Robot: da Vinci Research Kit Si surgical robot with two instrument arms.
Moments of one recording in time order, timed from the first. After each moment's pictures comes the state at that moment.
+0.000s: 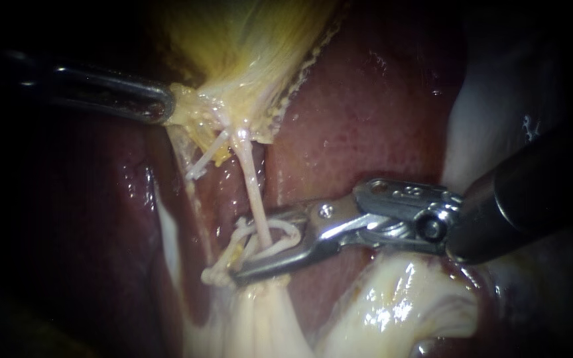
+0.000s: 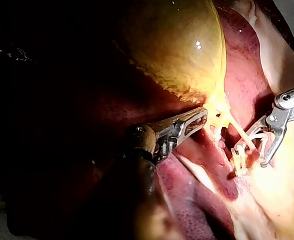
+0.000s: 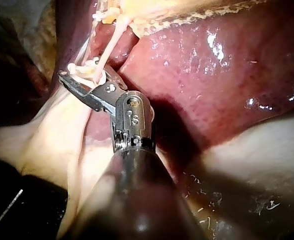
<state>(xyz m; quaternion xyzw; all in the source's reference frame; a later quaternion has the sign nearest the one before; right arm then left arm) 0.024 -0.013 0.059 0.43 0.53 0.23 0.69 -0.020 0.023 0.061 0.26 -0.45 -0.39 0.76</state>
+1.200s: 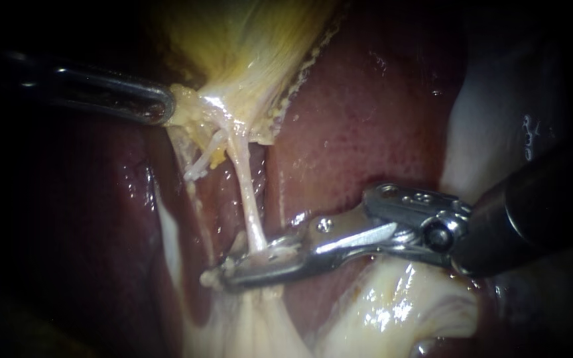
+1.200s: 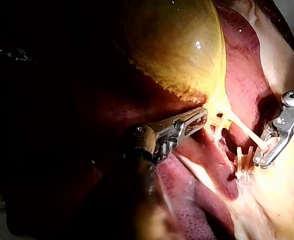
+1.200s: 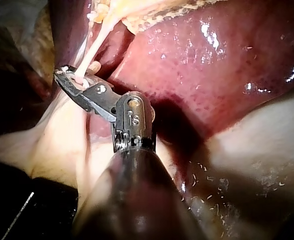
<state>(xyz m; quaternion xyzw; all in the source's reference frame) 0.023 -0.013 0.058 0.46 0.52 0.24 0.67 -0.020 0.023 0.061 0.26 -0.45 -0.39 0.76</state>
